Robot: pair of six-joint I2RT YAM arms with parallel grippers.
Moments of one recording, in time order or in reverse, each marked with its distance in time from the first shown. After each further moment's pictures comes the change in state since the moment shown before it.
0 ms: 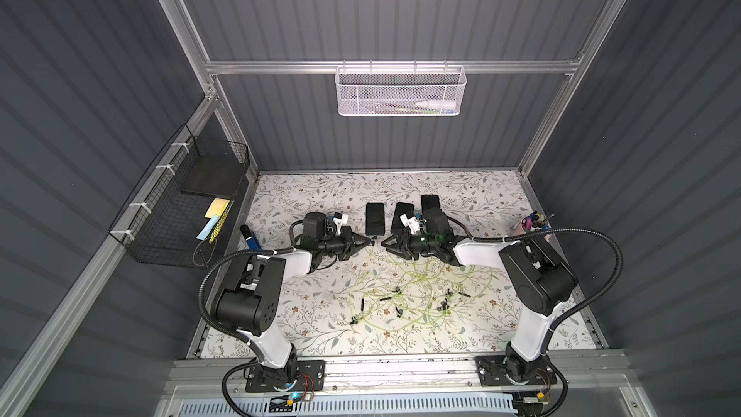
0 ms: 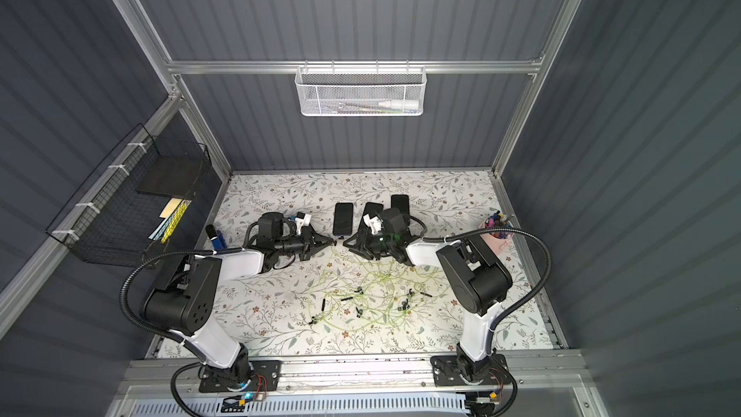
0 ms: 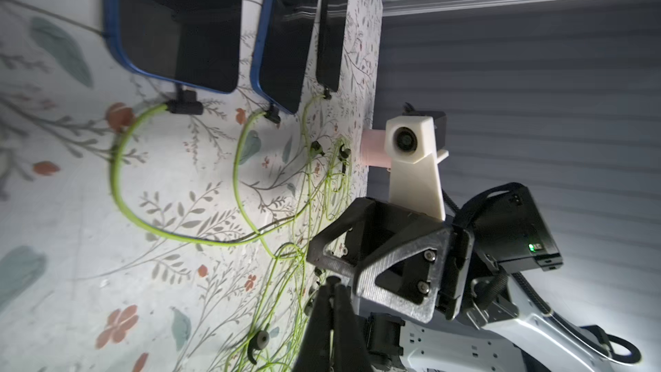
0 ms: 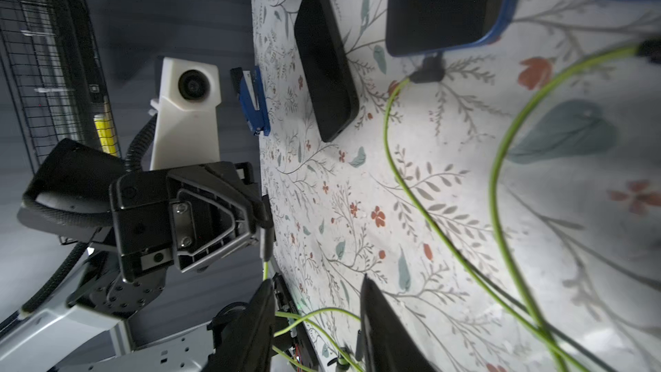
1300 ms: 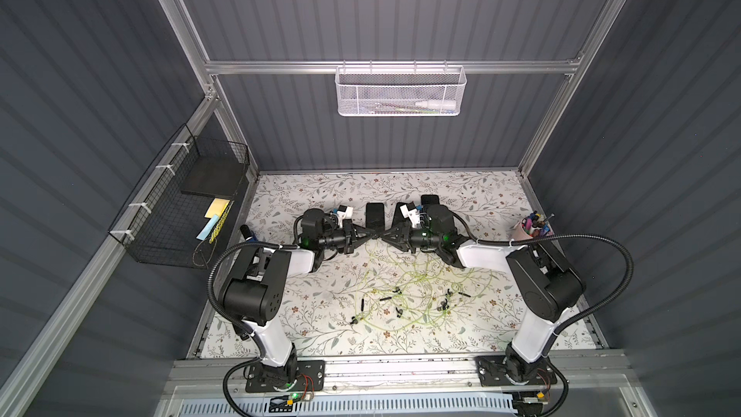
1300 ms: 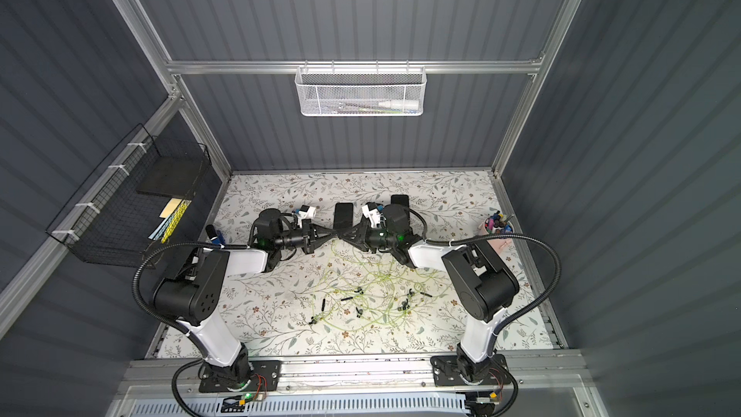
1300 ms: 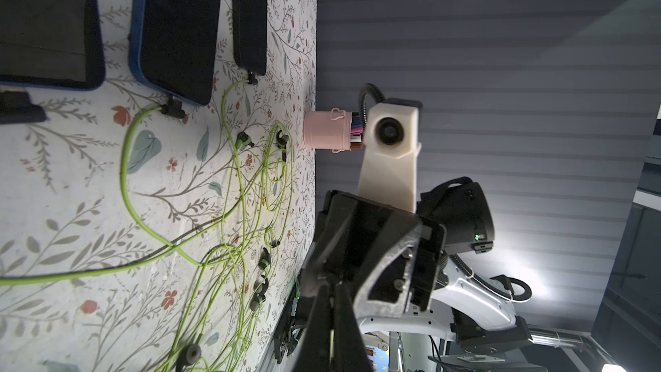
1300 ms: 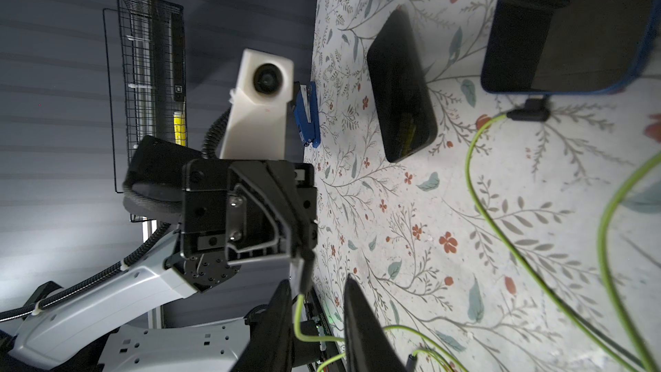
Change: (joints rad) left arm 0.000 0.077 0.000 0.349 0.120 -0.258; right arm 0.008 -0.074 -0.016 0.140 0.004 0.062
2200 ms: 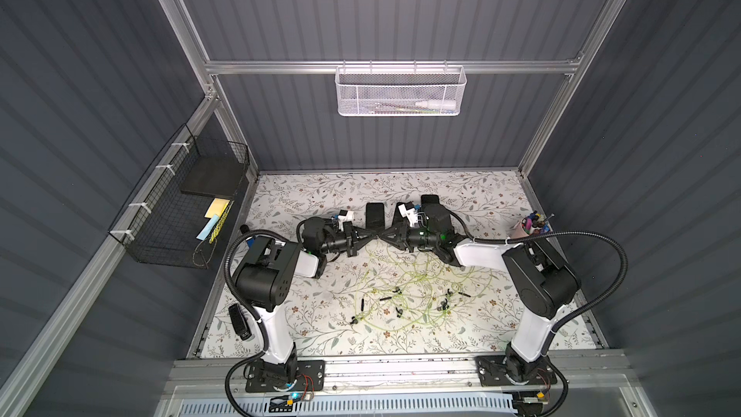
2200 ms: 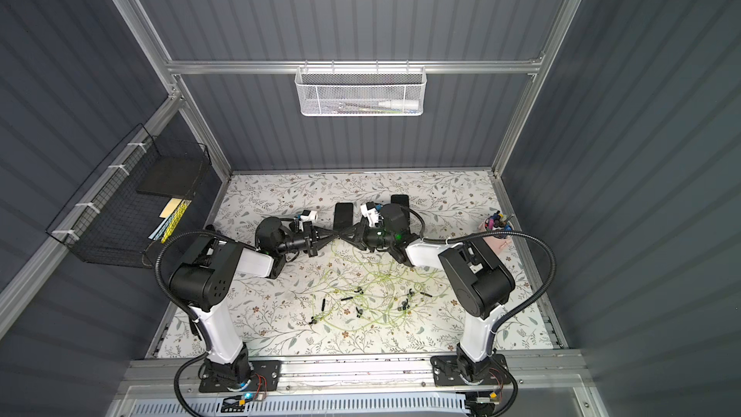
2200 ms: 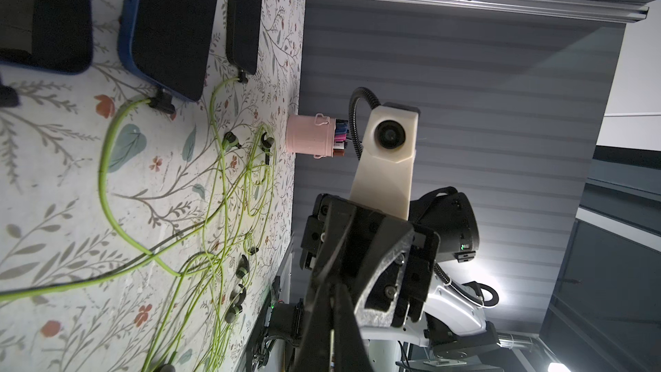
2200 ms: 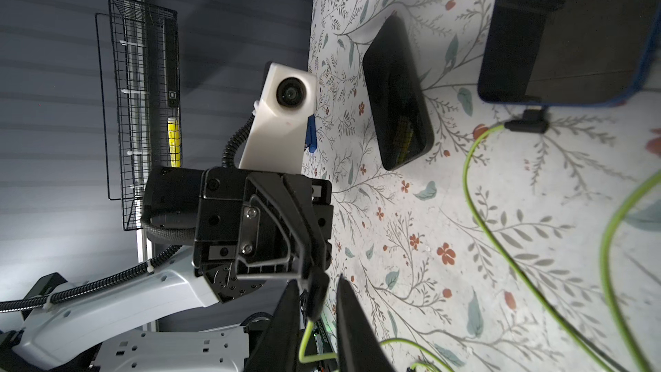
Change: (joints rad) left arm -0.013 0.105 -0.052 0.348 -0.019 -0.246; right arm 0.006 0.047 0.031 -0.006 0.011 0.000
